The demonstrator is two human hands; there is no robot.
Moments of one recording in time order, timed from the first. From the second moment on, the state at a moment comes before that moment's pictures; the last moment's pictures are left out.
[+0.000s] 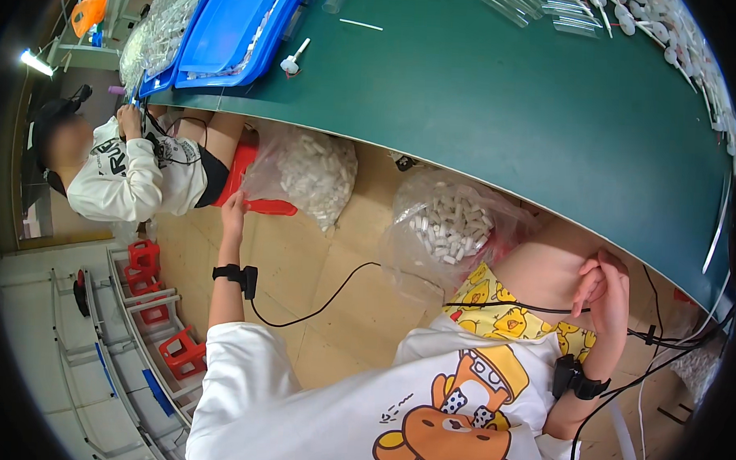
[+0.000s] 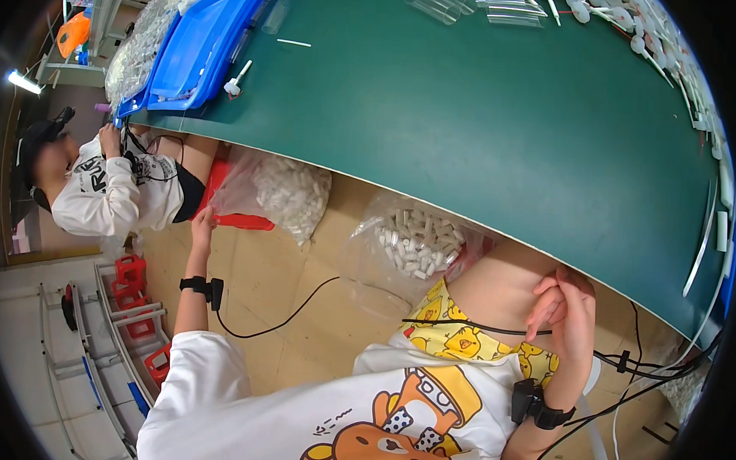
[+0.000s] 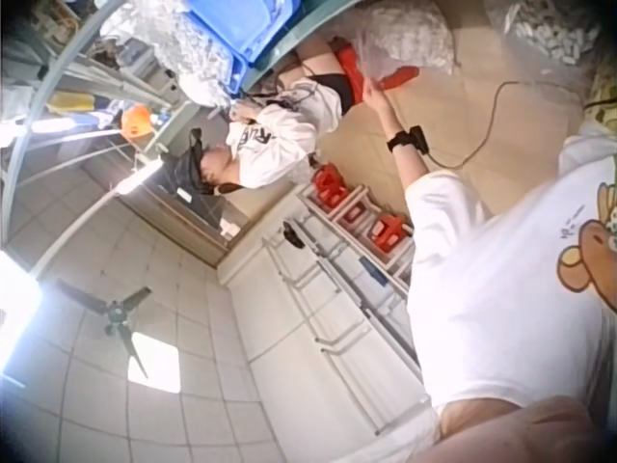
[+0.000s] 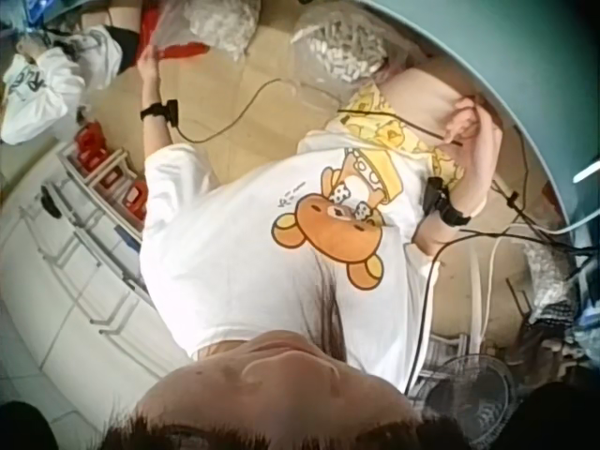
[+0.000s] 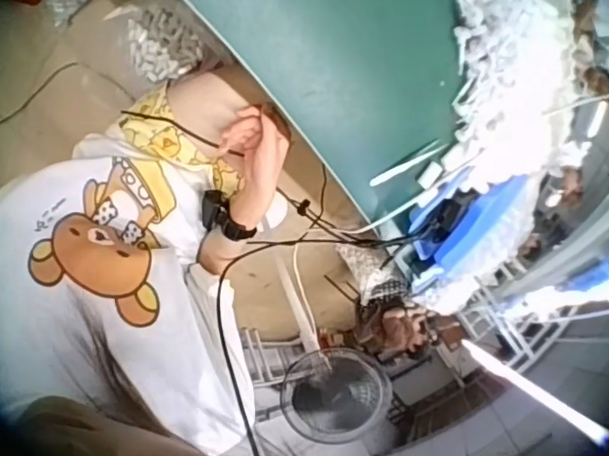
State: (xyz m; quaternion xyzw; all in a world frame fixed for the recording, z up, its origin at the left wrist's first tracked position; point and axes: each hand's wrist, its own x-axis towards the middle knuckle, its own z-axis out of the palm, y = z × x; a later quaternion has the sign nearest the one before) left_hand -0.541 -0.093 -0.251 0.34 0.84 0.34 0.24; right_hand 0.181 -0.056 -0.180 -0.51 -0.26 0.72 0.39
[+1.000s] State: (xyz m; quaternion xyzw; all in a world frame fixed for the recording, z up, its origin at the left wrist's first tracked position) left_hand -0.151 -0.239 -0.361 0.02 0.75 0.24 0.62; right_hand 0.187 -0.055 -0.181 -0.47 -0.25 0.74 0.40
